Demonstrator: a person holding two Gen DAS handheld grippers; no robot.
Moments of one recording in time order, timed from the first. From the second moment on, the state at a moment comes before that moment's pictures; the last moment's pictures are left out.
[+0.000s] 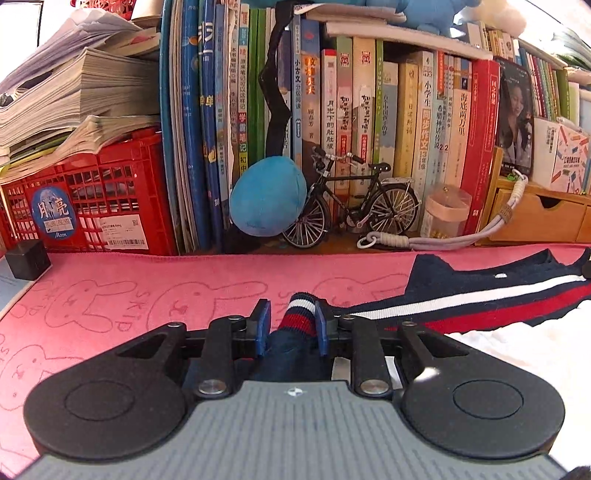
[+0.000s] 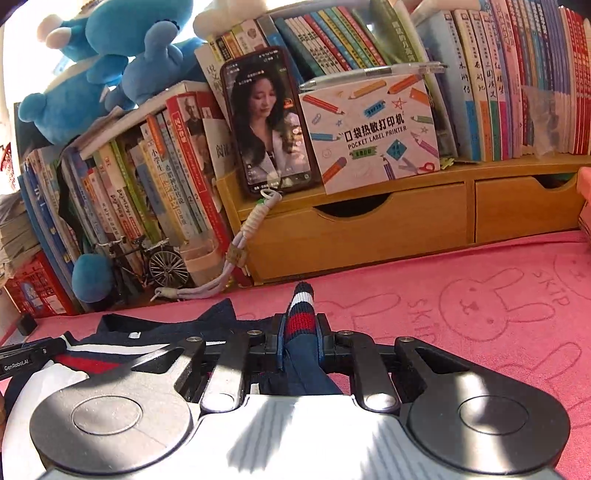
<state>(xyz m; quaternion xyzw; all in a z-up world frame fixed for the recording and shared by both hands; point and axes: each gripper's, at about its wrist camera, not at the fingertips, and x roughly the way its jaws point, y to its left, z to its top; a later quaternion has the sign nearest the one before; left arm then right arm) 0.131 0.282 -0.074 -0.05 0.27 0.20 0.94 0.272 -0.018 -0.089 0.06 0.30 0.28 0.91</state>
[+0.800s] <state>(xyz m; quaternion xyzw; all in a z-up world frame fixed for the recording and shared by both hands) -0.010 0.231 -0.011 0.01 0.23 0.16 0.96 0.106 -0.040 -0.031 -0.06 0.19 0.36 0.91</state>
